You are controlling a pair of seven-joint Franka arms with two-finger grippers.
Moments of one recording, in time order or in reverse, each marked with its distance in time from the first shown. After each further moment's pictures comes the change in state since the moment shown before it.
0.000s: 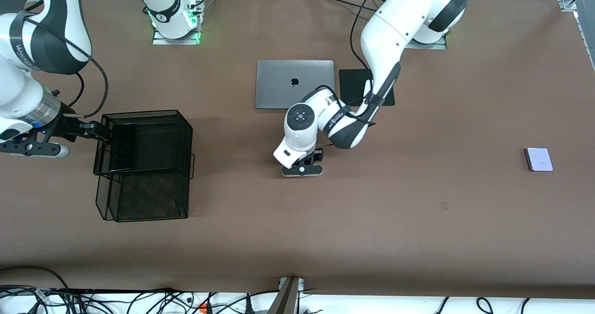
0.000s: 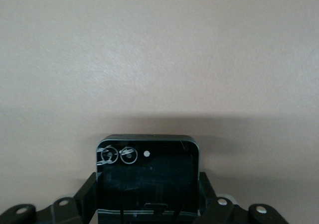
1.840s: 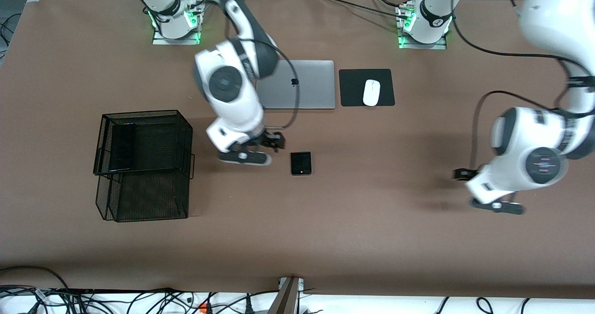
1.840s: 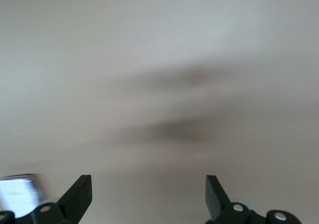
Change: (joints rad) left arm 0.807 -0.441 -0.012 -0.370 0.113 -0.250 0.975; right arm 0.410 0.533 0.151 0.455 0.217 0.117 0.562
